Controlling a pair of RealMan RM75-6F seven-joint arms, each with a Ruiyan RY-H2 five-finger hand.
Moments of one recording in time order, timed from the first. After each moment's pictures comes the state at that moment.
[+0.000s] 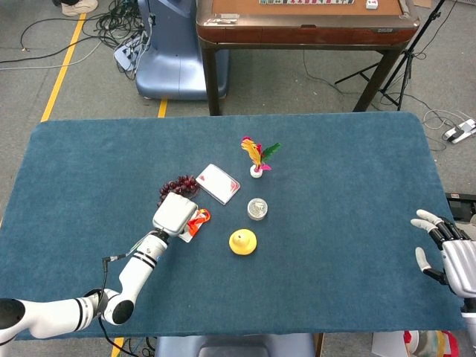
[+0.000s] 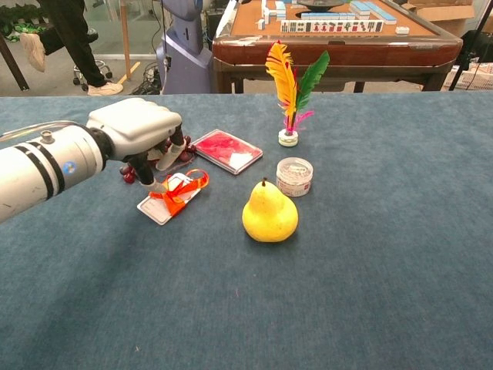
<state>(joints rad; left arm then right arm) -0.85 -1.65 -0.15 -1.39 1.06 1.02 0.72 0.06 -1.00 0.05 -1.65 -1.54 1.49 0.12</state>
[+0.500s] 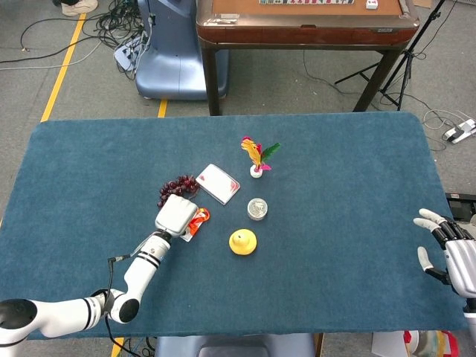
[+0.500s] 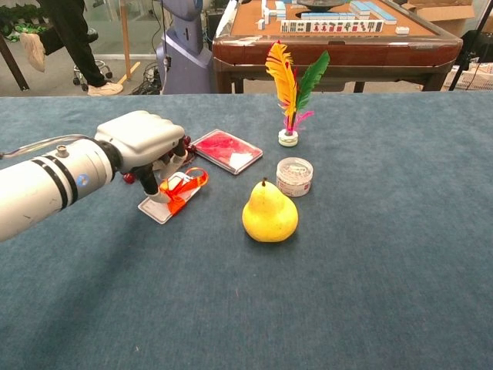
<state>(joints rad) -0.86 -1.73 -0.16 -1.30 1.03 1.02 0.74 0.05 -0.99 0.05 -1.65 -1.54 1.49 0.13</state>
